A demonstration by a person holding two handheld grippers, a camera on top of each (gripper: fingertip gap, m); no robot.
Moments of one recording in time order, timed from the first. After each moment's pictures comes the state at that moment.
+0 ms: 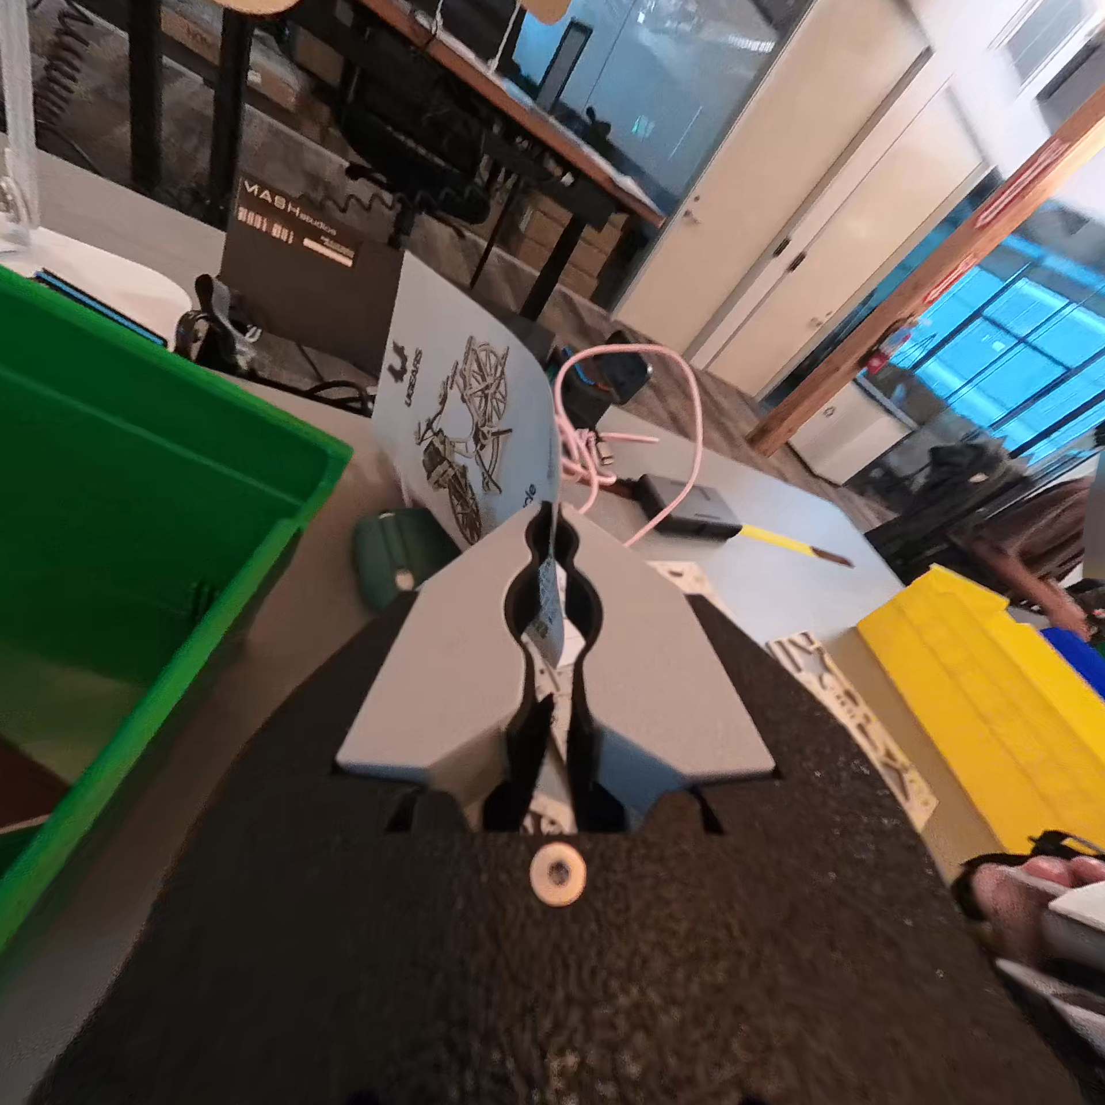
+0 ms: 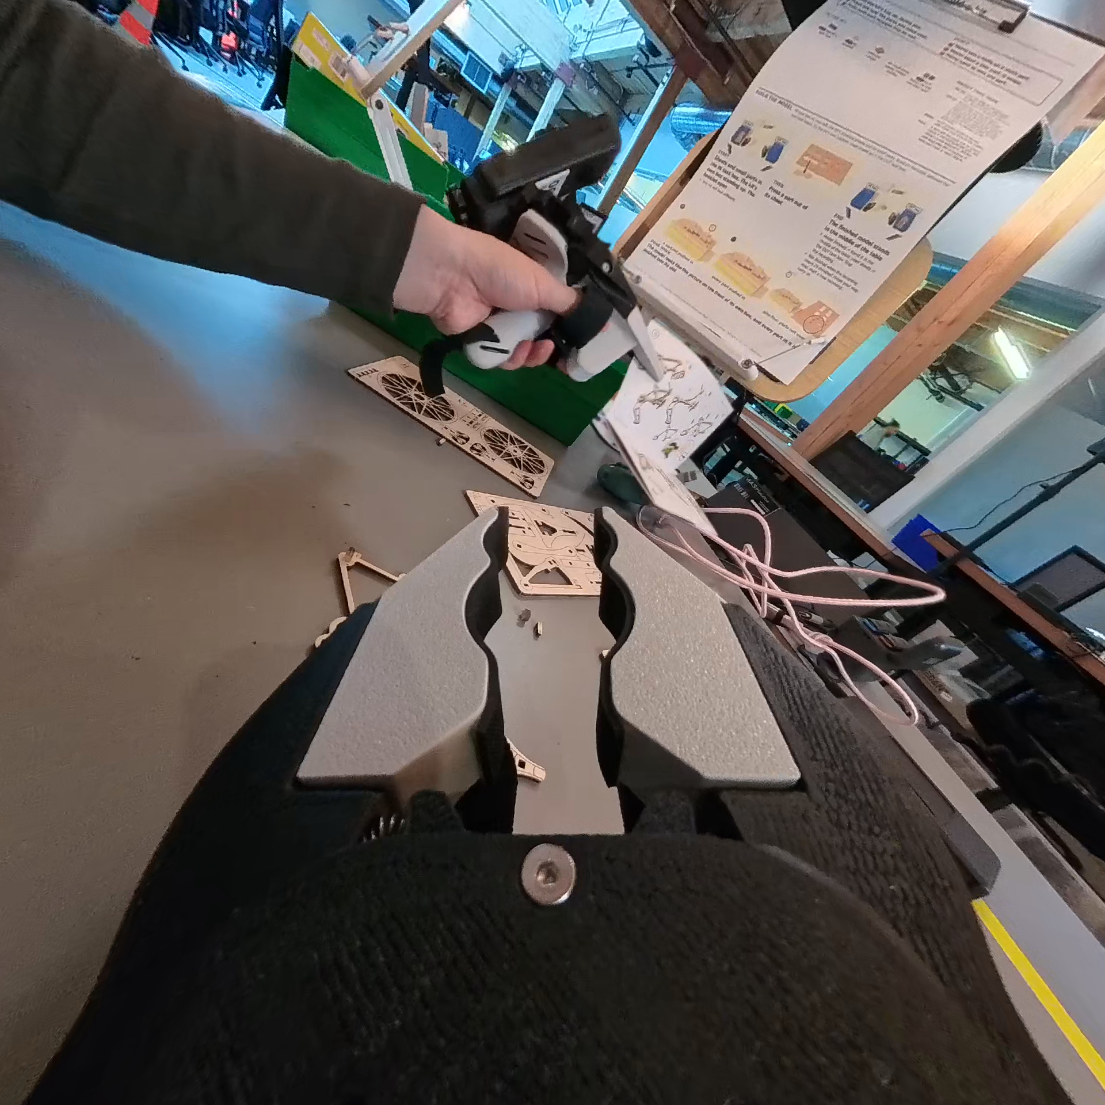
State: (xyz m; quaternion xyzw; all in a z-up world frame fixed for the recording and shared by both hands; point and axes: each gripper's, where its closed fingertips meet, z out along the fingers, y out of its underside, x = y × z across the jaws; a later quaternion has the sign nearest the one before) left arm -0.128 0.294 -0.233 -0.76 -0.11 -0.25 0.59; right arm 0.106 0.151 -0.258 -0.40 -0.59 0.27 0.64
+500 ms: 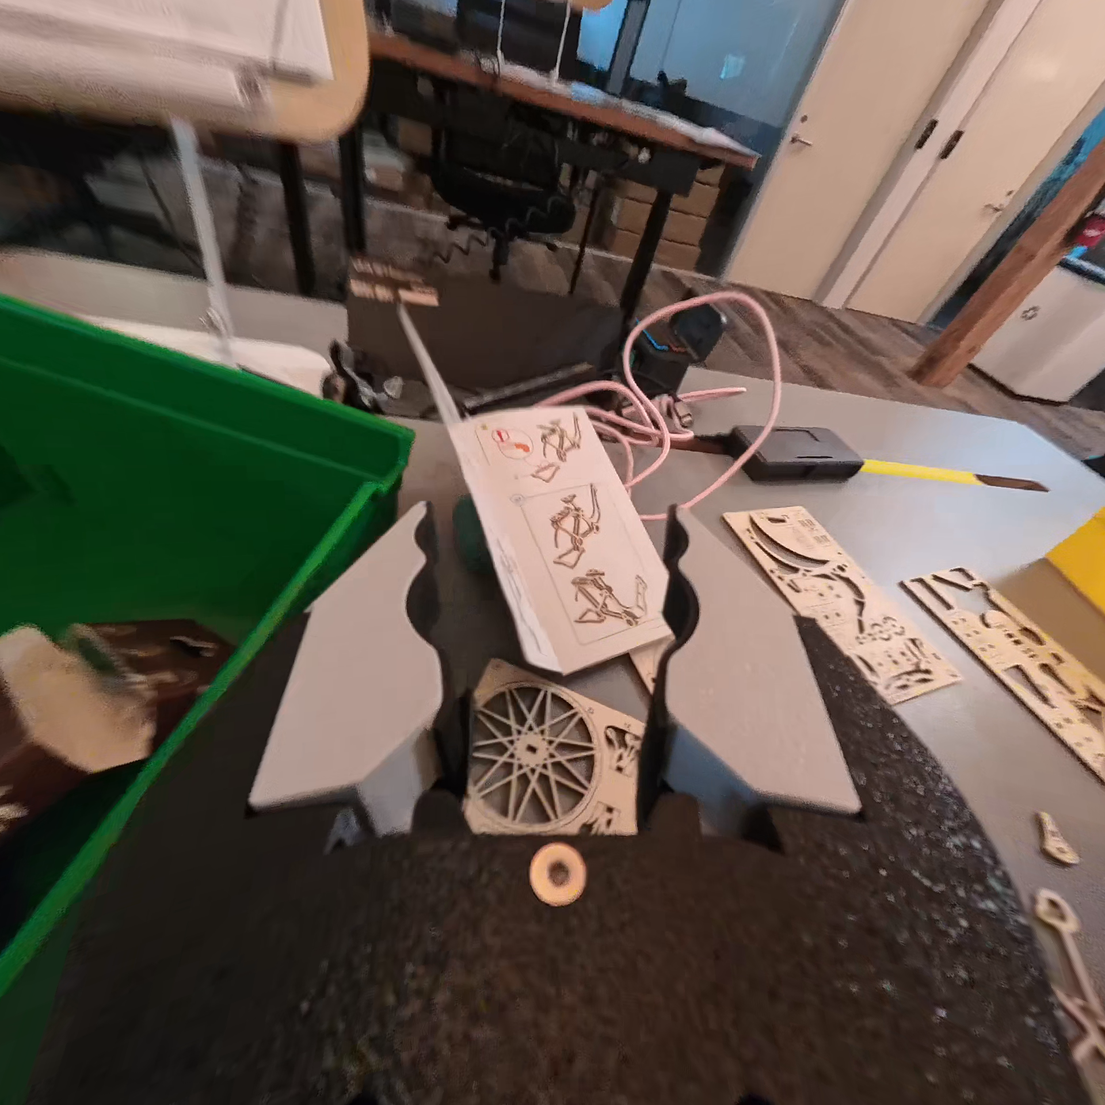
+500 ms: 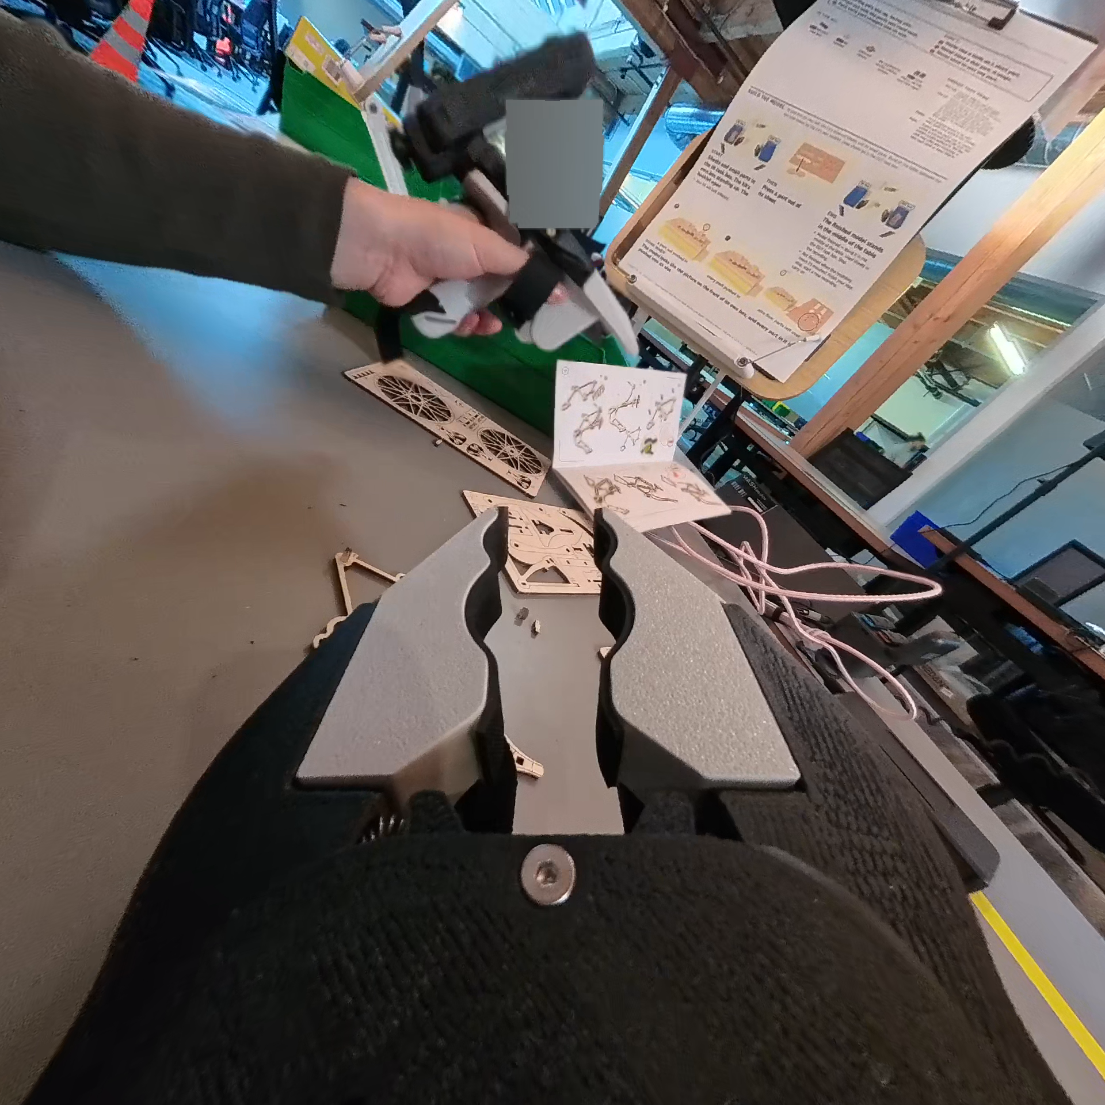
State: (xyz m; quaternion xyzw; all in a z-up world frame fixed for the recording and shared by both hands) left arm -0.138 0.255 -0.231 -0.78 -0.06 -0.10 0.61; right arm 0.109 0.153 -0.257 -0.41 -0.58 0.28 0.65
